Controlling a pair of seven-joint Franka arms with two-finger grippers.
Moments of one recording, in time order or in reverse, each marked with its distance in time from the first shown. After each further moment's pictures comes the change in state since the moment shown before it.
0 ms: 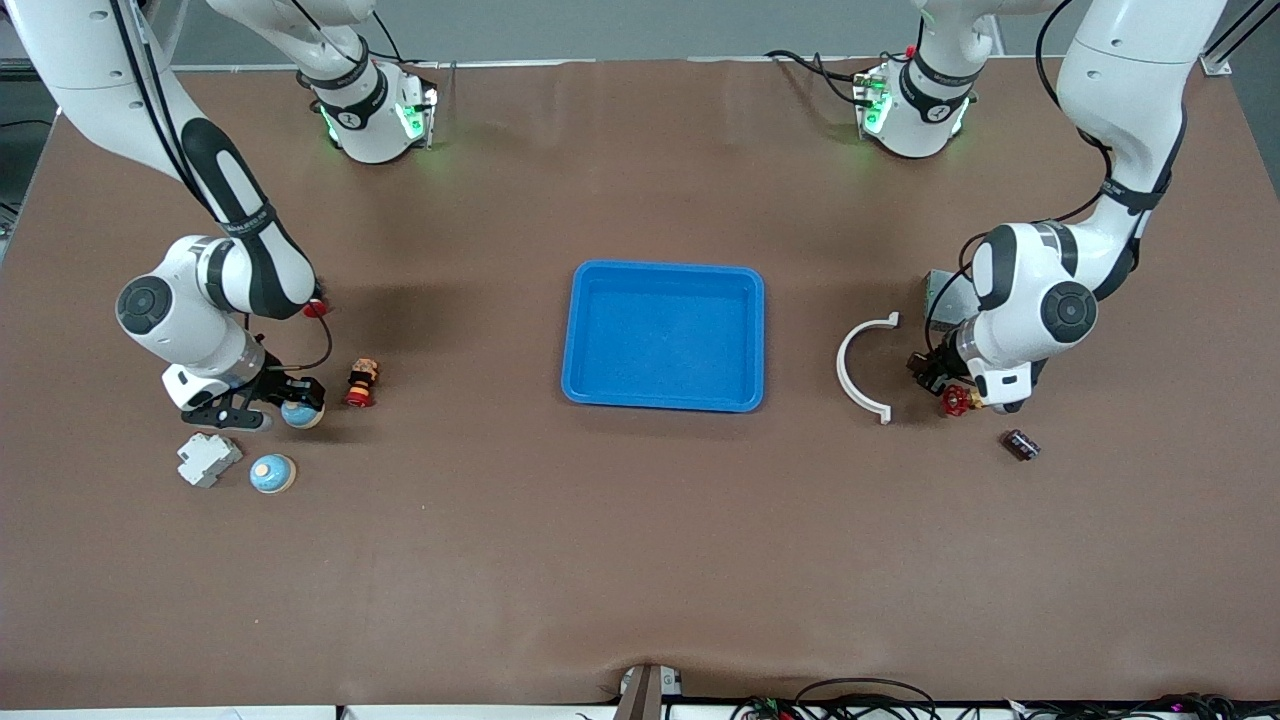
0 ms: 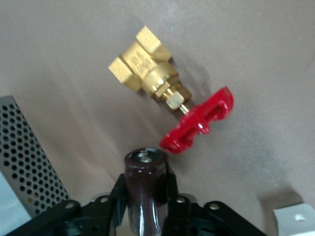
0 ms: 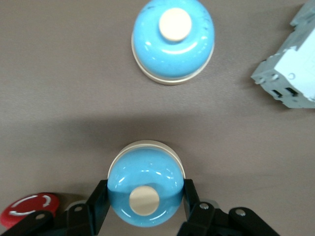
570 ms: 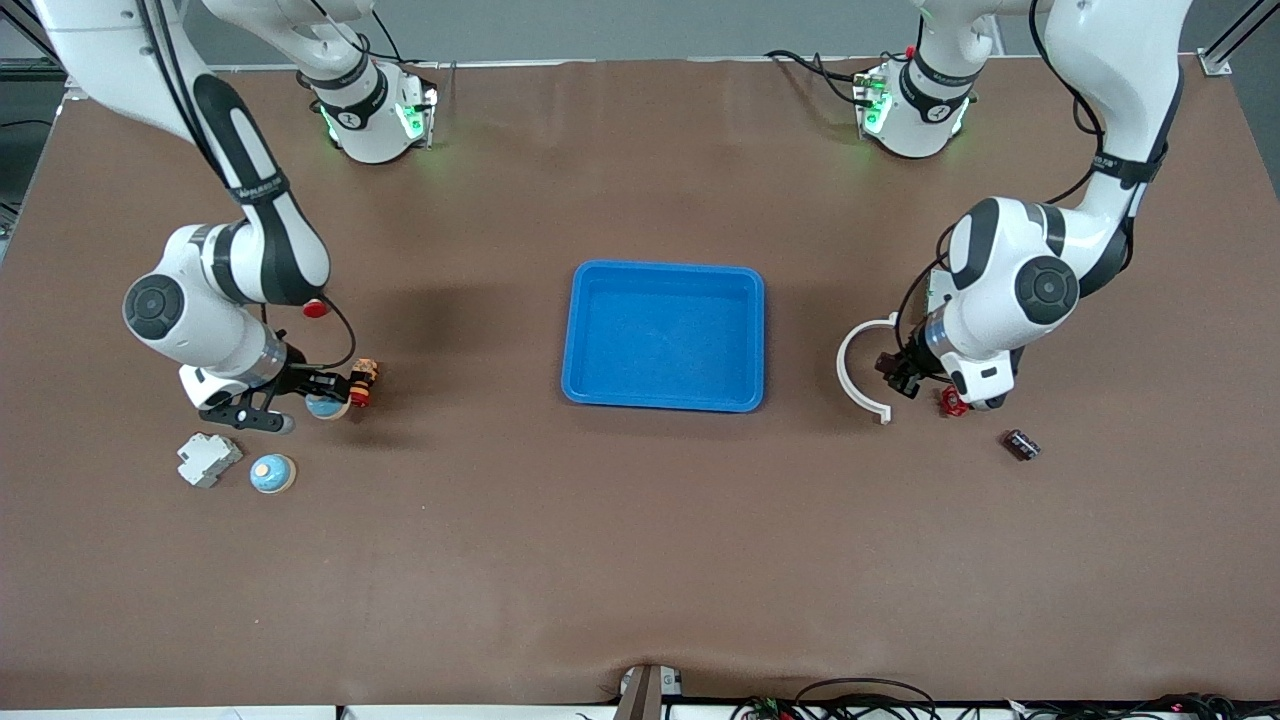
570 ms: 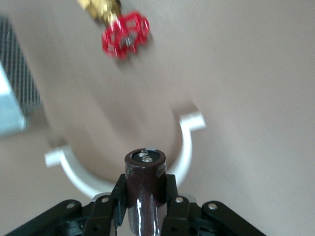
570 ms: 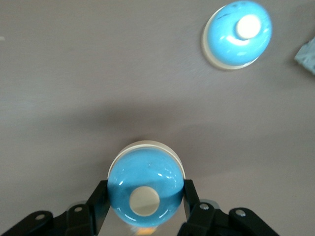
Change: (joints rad) left arm -0.022 -0.128 -0.157 0.127 0.000 -0.193 -0.337; right arm 0.143 -0.135 0.005 0.066 0.004 -0.285 0.271
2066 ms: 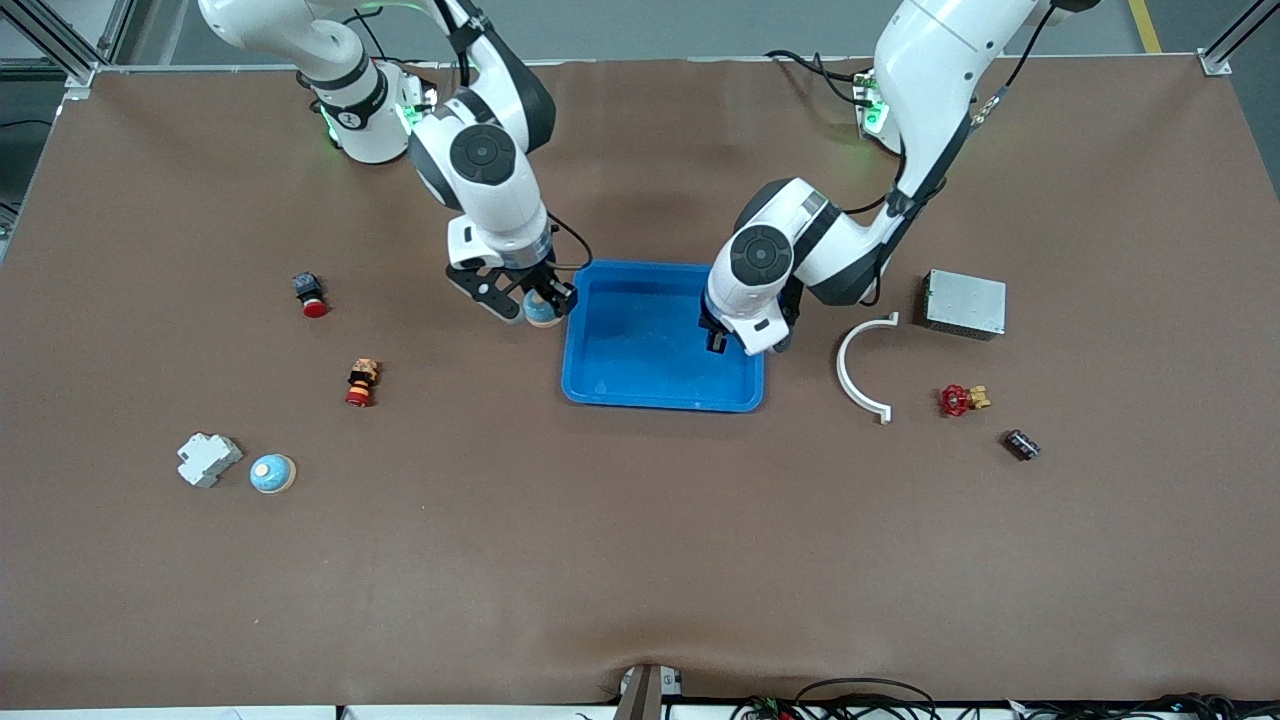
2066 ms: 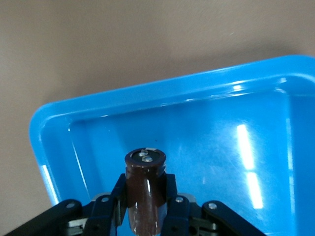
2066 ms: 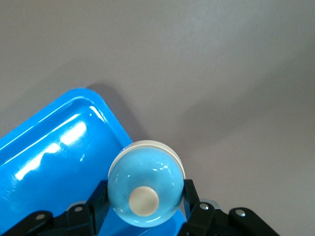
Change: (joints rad) left arm -0.335 0.278 -0.125 0.171 0.110 0.025 -0.697; right arm 0.660 -0.064 0.007 0.041 -0.060 -0.060 1.169
